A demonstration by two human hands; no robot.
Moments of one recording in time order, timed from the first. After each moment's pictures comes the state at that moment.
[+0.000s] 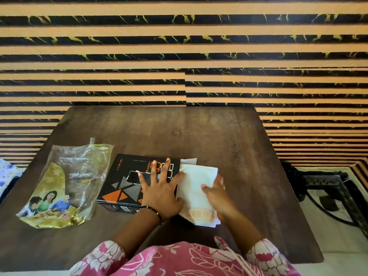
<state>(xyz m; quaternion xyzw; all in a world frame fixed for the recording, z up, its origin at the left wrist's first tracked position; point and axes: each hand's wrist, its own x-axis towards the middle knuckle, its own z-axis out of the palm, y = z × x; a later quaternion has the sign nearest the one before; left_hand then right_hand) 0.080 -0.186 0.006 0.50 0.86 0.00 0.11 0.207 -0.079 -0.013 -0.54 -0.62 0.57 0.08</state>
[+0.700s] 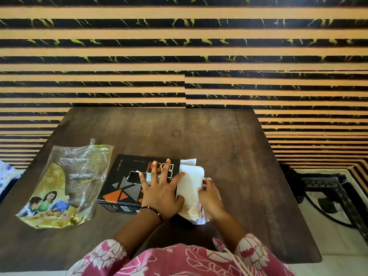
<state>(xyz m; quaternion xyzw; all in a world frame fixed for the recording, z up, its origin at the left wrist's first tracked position) 0.081 -0.187 0.002 0.51 0.86 0.00 0.08 0.191 -0.092 -0.022 -0.57 -0.63 0.52 0.07</state>
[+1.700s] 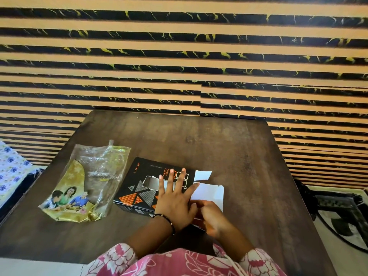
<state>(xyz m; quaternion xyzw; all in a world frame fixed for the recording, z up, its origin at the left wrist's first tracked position) 0.087 -0.205 0.005 0.54 0.84 0.01 0.07 0.183 -0.126 -0.006 -0.51 -0.38 0.77 0.00</state>
